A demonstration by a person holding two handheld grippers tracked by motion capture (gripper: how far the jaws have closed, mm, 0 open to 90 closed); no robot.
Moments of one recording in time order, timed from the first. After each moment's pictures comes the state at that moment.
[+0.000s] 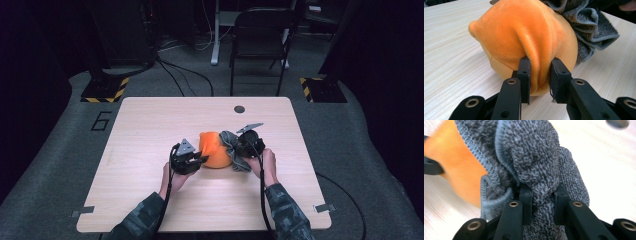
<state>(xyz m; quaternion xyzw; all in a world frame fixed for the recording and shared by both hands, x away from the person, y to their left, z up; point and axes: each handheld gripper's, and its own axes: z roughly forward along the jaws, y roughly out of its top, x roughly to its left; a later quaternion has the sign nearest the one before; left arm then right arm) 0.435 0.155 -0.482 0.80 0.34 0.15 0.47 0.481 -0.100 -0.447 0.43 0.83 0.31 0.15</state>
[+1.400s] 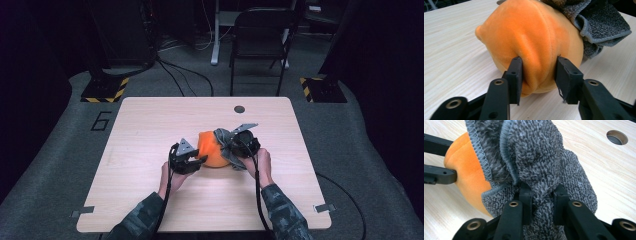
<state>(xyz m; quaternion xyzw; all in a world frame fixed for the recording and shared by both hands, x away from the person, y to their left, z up) 0.436 0.160 -0.482 0.80 0.35 0.18 0.46 0.475 -0.081 -0.438 0.40 0.83 0.33 0.18</state>
